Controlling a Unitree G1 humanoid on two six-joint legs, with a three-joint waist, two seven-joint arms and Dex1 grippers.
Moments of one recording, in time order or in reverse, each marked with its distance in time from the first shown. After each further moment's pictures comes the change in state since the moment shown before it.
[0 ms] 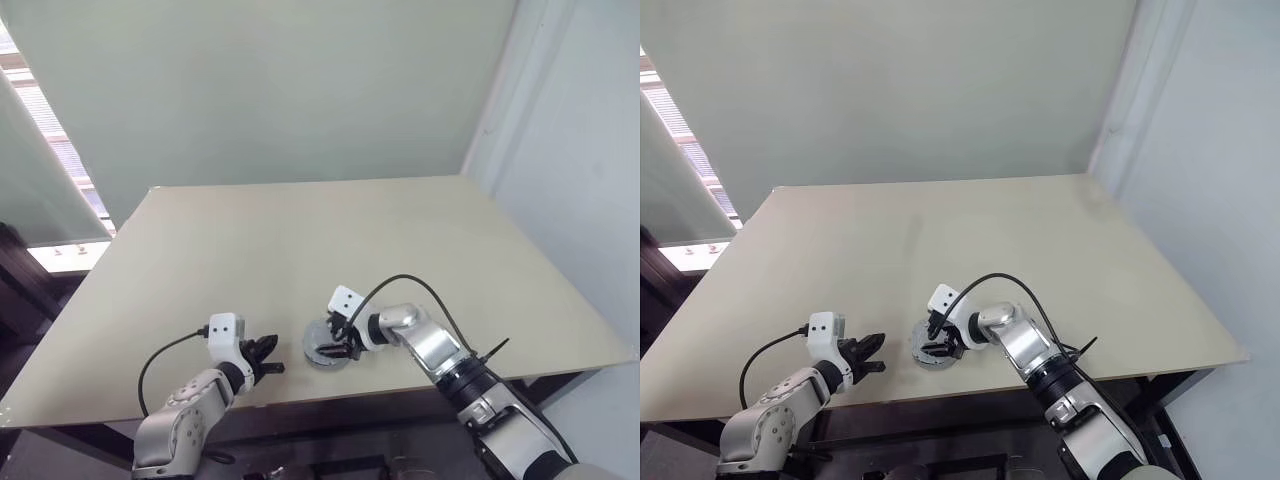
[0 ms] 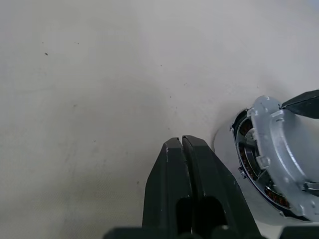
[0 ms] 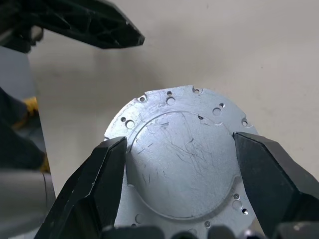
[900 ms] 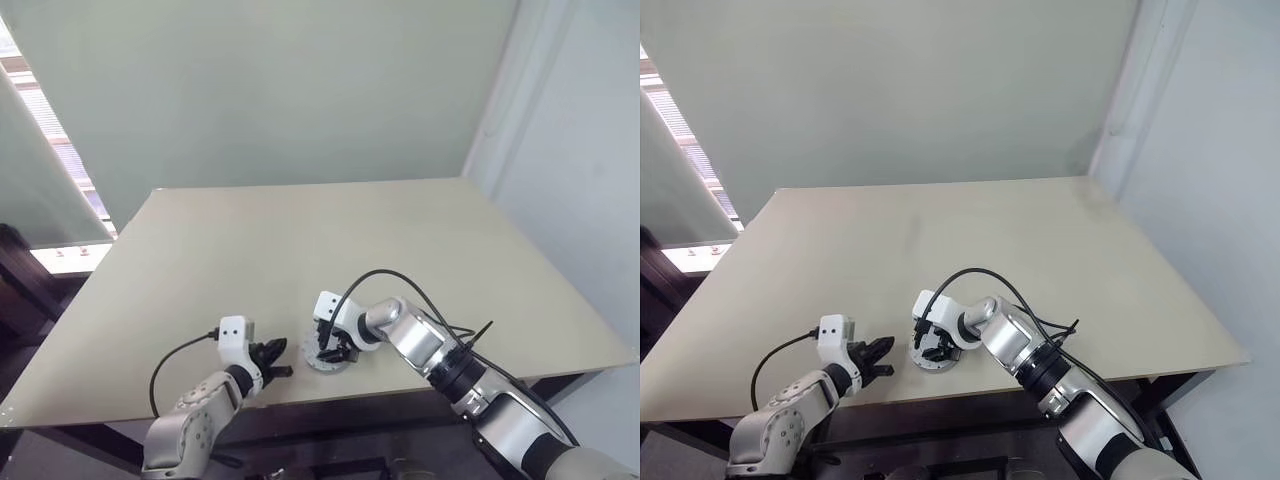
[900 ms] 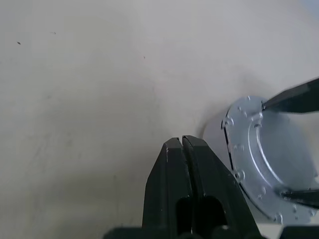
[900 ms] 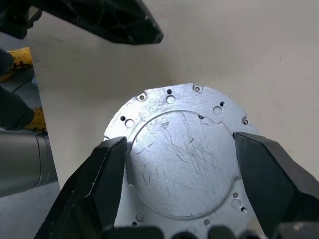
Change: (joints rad) left arm 0.014 -0.017 -0.053 0.000 0.022 -0.010 -0.006; right arm -0.090 -0.012 0.158 -0.037 -0.084 0.197 0.023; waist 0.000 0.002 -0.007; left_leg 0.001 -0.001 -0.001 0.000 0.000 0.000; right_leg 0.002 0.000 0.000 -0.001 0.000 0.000
